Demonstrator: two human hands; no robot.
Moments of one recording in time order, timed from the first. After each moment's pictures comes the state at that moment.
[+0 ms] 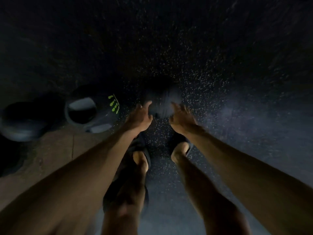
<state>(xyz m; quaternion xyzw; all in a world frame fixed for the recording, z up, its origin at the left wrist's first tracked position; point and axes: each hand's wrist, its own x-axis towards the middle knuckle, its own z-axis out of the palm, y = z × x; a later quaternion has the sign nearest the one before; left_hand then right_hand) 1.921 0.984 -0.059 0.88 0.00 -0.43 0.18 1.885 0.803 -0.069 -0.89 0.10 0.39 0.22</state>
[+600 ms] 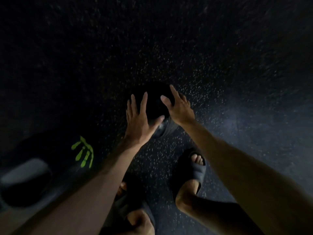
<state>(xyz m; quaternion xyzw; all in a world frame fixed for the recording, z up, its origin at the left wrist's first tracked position) 1.995 0.938 -0.242 0.91 -0.10 -0.24 0.33 1.992 0.761 -0.235 -0.88 0.28 0.23 0.31</state>
